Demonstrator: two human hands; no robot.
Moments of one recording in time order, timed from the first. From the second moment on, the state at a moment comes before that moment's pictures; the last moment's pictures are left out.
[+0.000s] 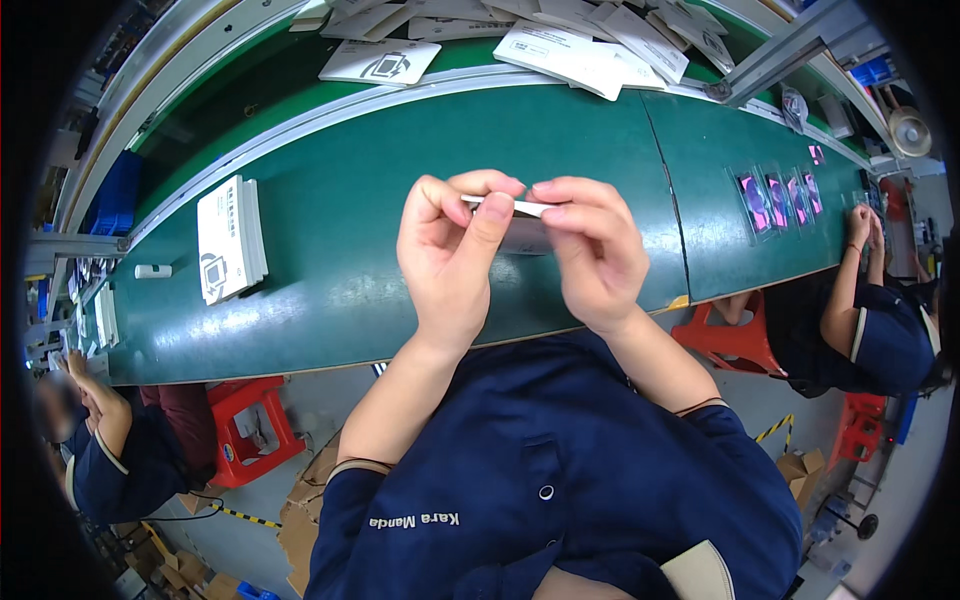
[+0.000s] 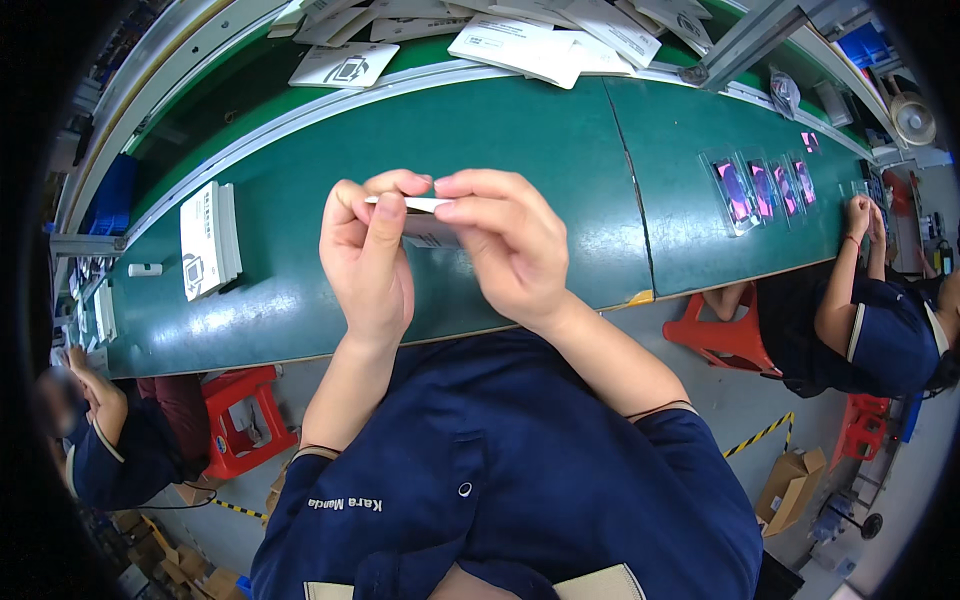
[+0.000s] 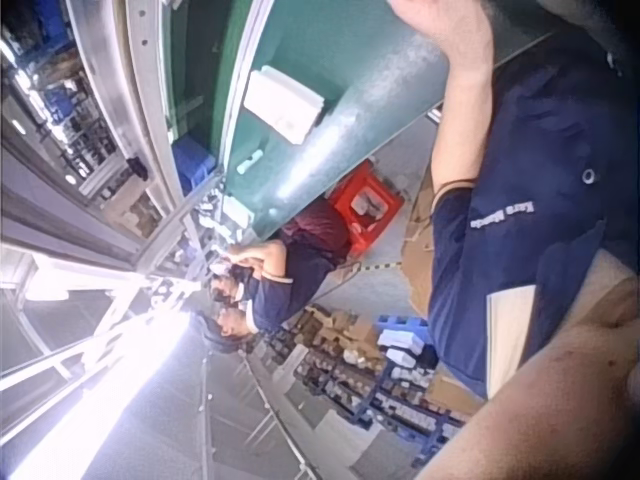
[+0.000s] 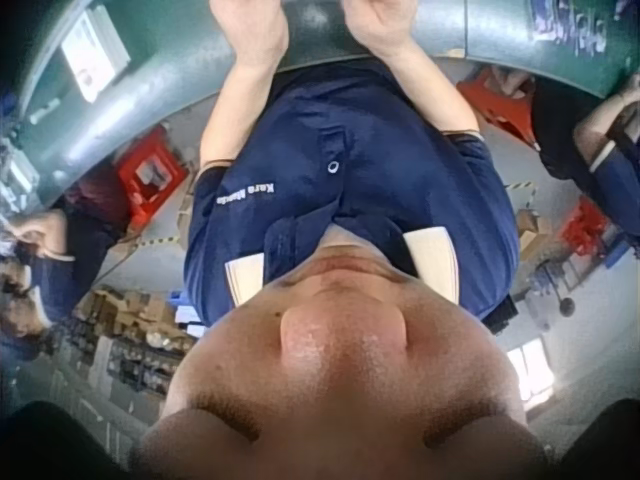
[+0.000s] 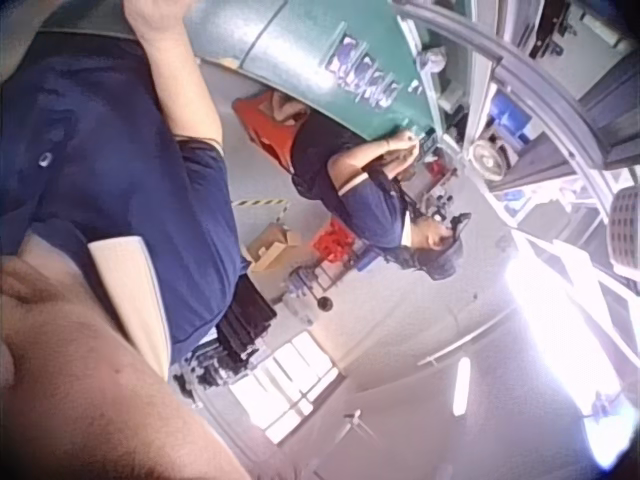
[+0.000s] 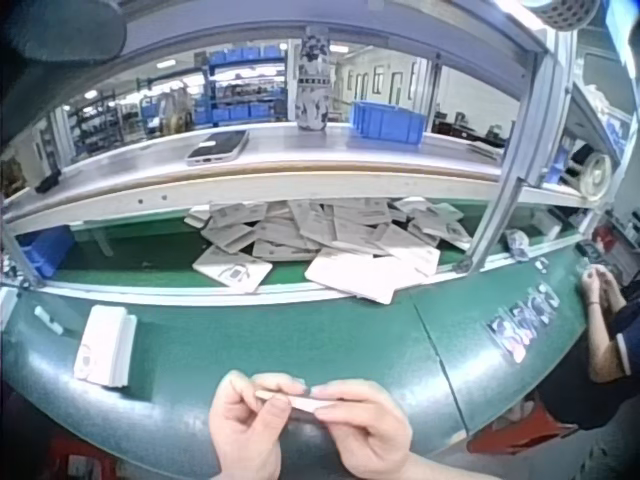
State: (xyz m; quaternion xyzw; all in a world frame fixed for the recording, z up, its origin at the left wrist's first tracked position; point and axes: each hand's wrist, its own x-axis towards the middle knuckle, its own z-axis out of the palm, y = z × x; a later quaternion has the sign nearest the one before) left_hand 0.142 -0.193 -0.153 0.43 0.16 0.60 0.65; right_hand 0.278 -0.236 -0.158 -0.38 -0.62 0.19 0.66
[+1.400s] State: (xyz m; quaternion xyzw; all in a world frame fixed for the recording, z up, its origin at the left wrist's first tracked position) left_hand -0.015 -0.141 -0.152 0.73 0.53 0.42 -0.08; right_hand 0.339 -0.221 -0.197 -0.67 -0.73 -0.05 0.13
